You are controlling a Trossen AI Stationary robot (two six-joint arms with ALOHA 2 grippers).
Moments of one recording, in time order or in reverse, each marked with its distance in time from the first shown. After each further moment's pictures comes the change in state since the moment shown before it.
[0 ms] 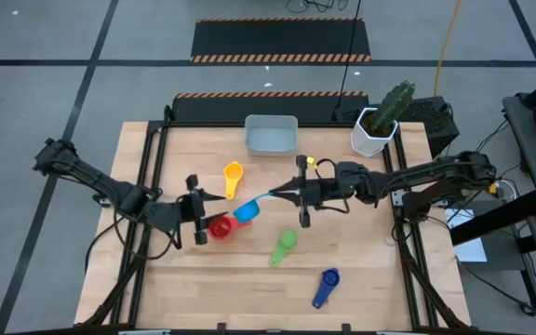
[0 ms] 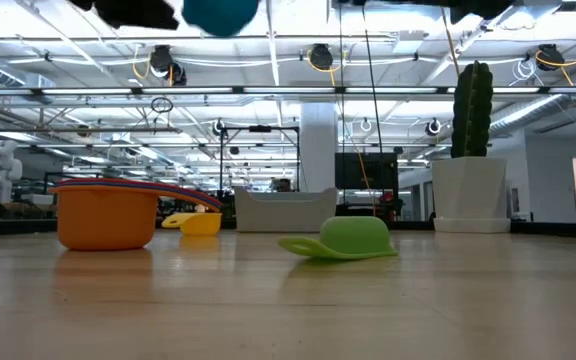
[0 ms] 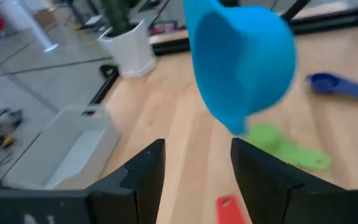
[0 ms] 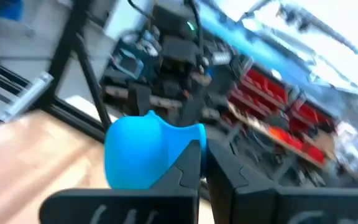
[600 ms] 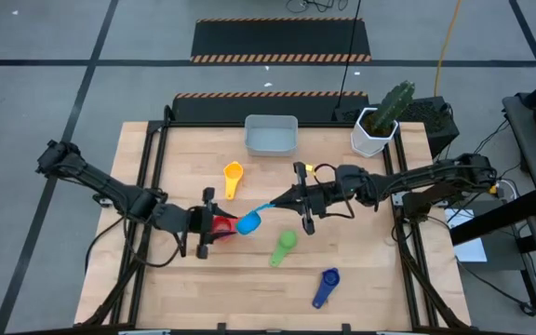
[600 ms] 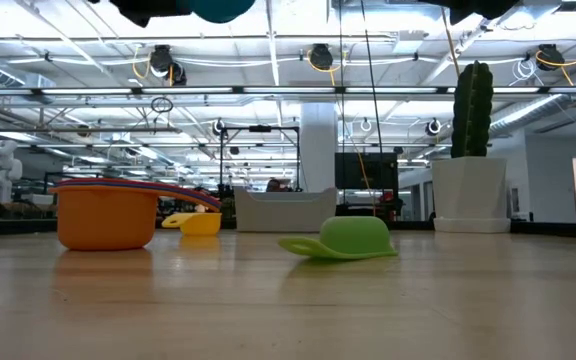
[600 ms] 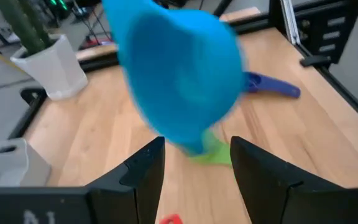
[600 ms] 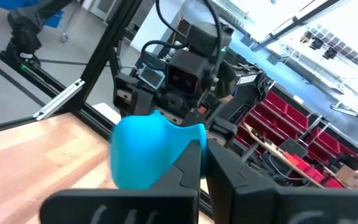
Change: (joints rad) left arm 0.021 0.079 0.000 0.134 0.275 0.107; right arm -0.002 0.002 -0.011 0.015 -0.117 -0.052
